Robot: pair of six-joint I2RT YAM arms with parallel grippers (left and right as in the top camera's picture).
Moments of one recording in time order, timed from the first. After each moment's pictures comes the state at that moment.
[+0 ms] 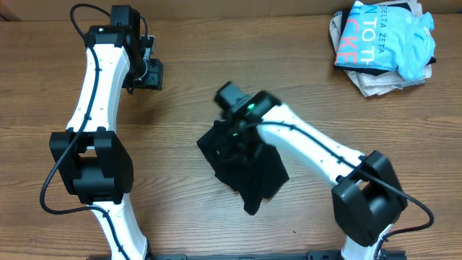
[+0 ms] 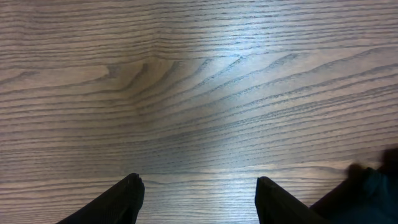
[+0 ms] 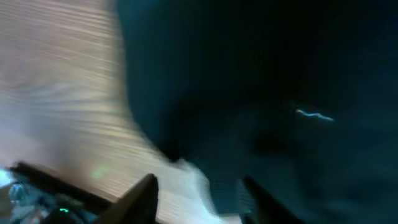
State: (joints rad) left arm 0.00 2.11 1.95 -1.20 0.02 0.04; right arm 0.68 1.92 1.52 -1.11 -0.32 0.56
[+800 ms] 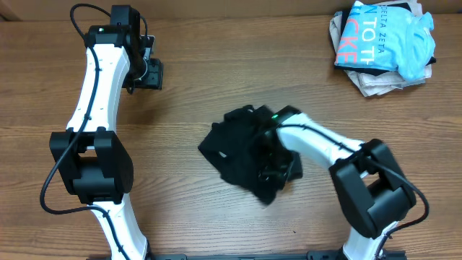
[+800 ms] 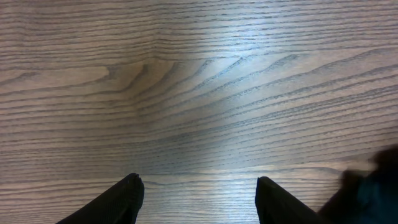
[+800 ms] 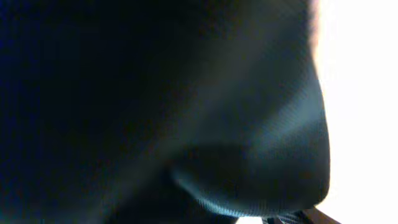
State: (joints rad) left arm 0.00 2.11 1.95 -1.20 0.02 0.04; right arm 0.52 1.92 1.19 -1.06 -0.09 0.51
